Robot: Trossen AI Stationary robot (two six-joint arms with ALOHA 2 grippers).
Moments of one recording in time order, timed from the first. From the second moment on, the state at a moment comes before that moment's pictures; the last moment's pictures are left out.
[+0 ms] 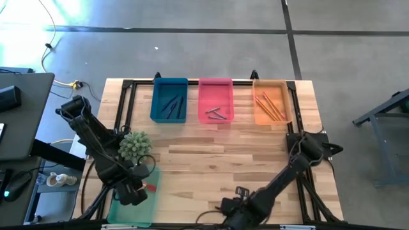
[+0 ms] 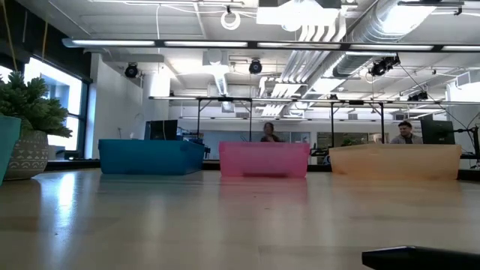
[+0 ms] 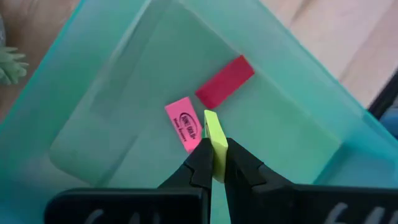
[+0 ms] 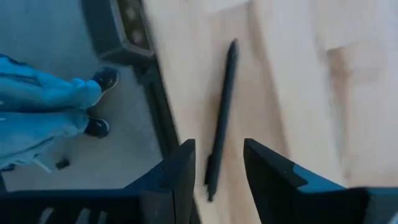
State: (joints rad) left arm -0.87 1.38 0.88 -0.88 -0.12 -1.55; right arm 0.75 2.11 1.77 -0.92 0.10 1.00
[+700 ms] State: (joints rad) left arm -0.82 1.39 0.88 -0.88 0.02 -1.57; right arm 0.86 2.25 1.77 -0.90 0.14 1.05
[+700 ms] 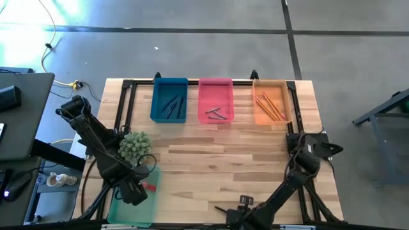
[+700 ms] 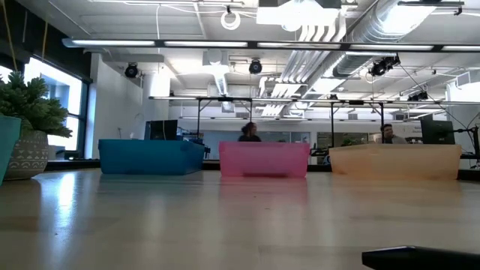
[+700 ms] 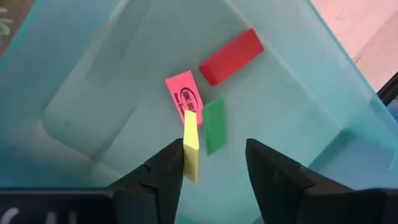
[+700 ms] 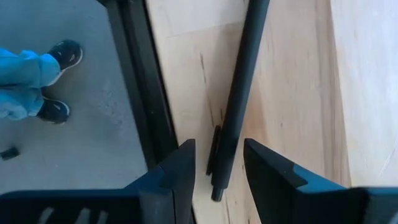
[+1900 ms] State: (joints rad) left arm -0.83 1.35 0.88 -0.92 0.17 -1.53; right arm 0.81 2.30 1.77 -0.96 0.08 1.15
